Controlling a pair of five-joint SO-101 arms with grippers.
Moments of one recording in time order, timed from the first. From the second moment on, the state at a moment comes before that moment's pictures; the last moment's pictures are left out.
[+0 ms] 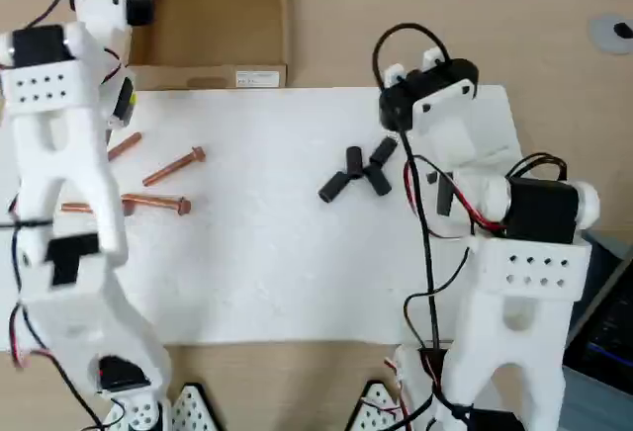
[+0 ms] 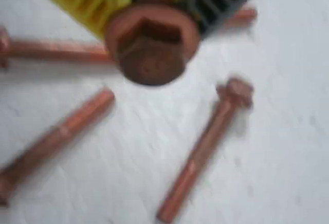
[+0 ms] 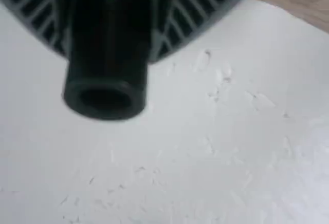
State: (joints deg) left arm -14.0 15.5 -35.7 99.9 -33.5; right arm 1.0 -36.3 8.9 101.2 18.1
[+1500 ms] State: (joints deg) left arm -0.7 -92.5 70.9 52.5 7.2; right arm -16.2 -101.6 69.1 69.4 -10.2
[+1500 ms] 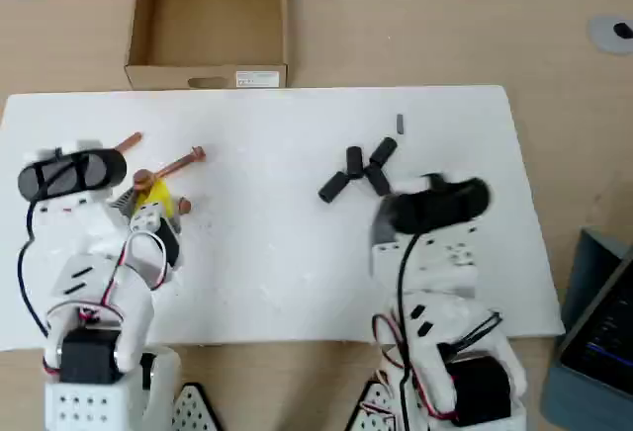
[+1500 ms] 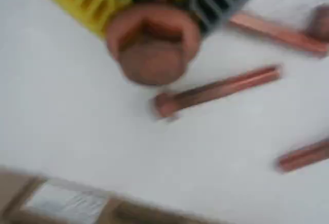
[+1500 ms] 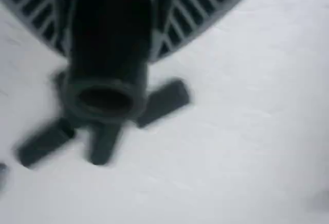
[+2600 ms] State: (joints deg) left arm 17.9 -103.9 66.5 49.4 19.9; right arm -46.9 -102.9 81.8 55.5 1.9
